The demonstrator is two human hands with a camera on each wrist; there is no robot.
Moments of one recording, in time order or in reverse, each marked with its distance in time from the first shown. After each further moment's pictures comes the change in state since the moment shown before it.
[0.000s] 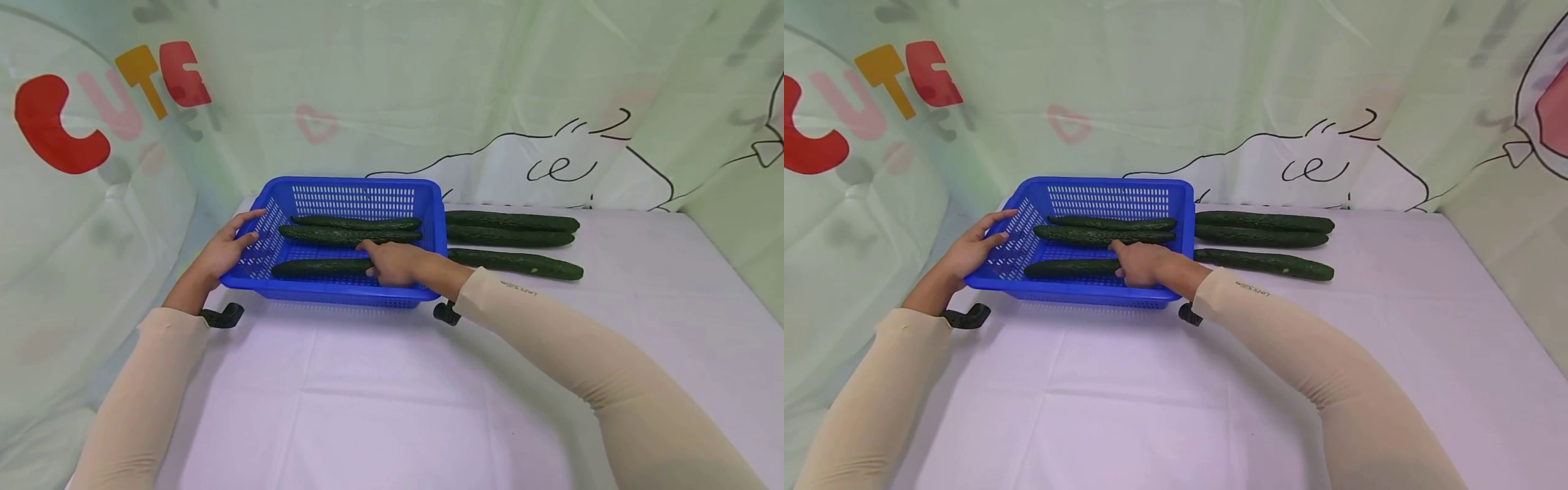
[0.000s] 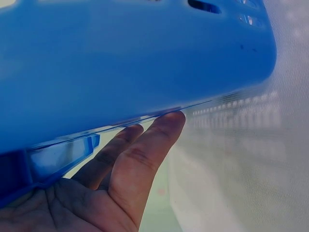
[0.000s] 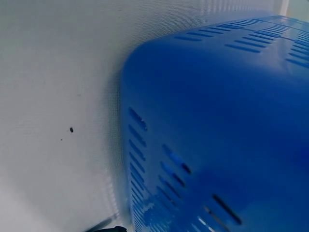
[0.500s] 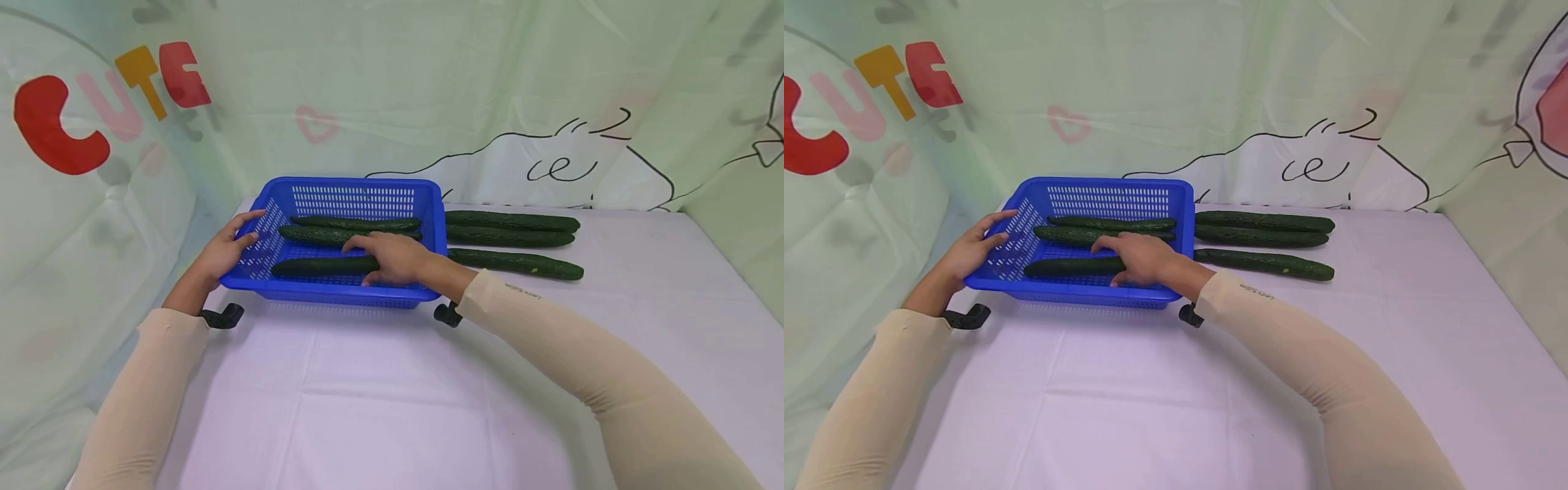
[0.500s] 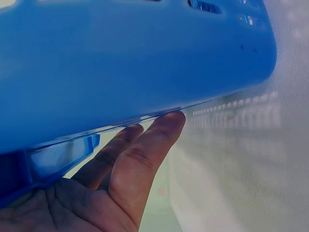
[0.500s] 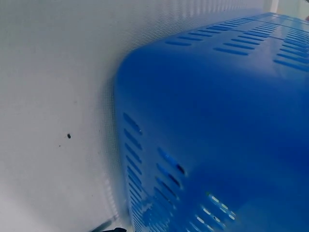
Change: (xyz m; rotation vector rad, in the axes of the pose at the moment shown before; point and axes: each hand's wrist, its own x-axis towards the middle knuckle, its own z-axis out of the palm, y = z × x) left_hand 0.000 0.001 0.000 -0.016 -0.006 0.013; right_hand -0.008 0.000 -0.004 -0.003 0.192 -0.162
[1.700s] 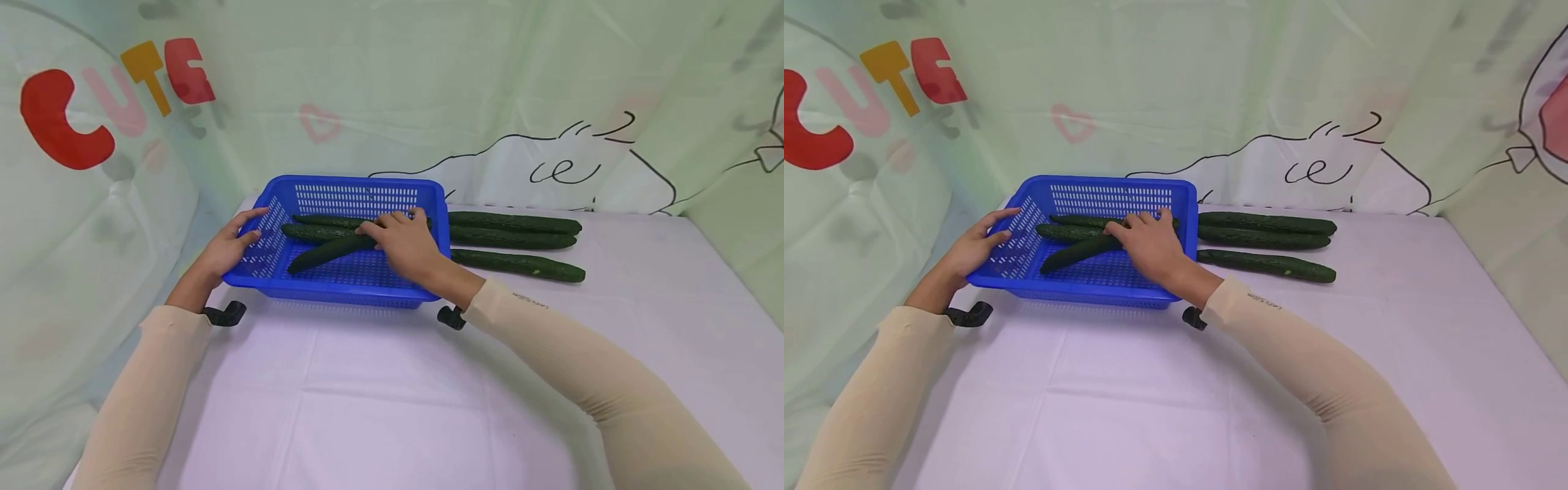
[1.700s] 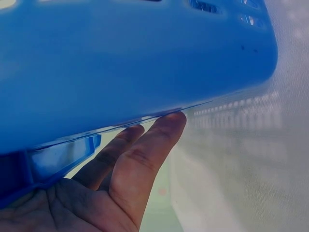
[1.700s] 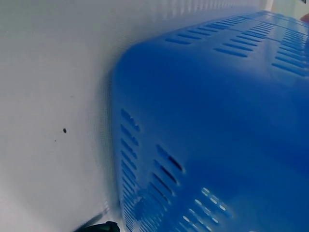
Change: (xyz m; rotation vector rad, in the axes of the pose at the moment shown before) left_hand -0.001 0.001 -0.001 0.015 0.010 -0.001; right_hand -0.012 -0.005 -0.001 -0.376 0.462 0.021
